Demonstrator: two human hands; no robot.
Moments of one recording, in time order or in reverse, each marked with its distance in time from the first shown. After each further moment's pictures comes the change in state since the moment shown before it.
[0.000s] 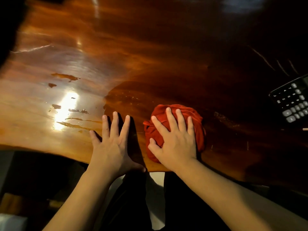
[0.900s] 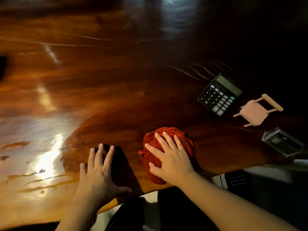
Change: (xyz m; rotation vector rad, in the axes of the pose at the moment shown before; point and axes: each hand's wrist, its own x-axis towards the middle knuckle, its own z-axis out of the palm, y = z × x) left_hand 0.011 0.075 -0.041 0.134 -0.041 0.157; right_hand -0.045 0.111 -0.025 0.088 -0.068 0.105
